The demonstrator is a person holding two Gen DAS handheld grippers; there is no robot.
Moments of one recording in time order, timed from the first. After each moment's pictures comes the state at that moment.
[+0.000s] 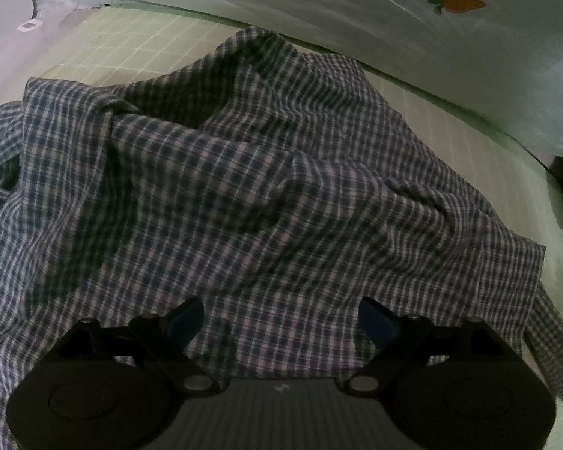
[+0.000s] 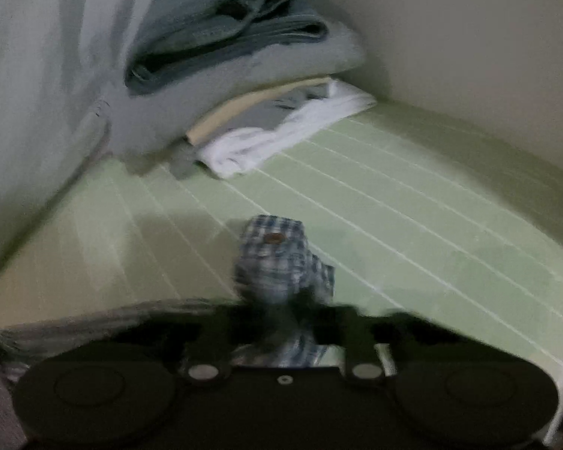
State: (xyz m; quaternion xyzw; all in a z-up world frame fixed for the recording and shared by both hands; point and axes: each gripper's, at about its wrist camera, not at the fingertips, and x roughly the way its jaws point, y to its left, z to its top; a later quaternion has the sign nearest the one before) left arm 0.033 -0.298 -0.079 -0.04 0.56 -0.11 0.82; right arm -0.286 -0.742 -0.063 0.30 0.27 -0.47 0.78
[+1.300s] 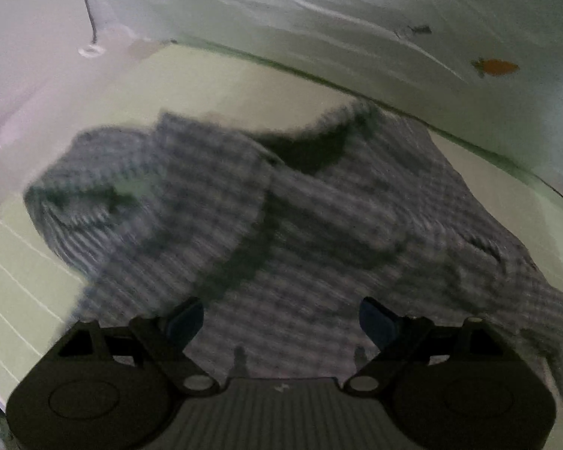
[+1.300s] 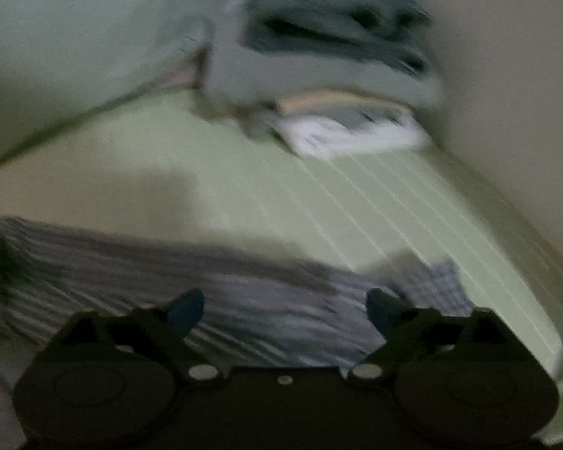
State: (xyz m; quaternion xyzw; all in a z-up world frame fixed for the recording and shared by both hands) left arm 0.029 -0.217 -0.041 -0.02 0.50 -0.05 0.86; right arm -0.218 -0.673 -0.060 0.14 0.38 -0.43 0.81
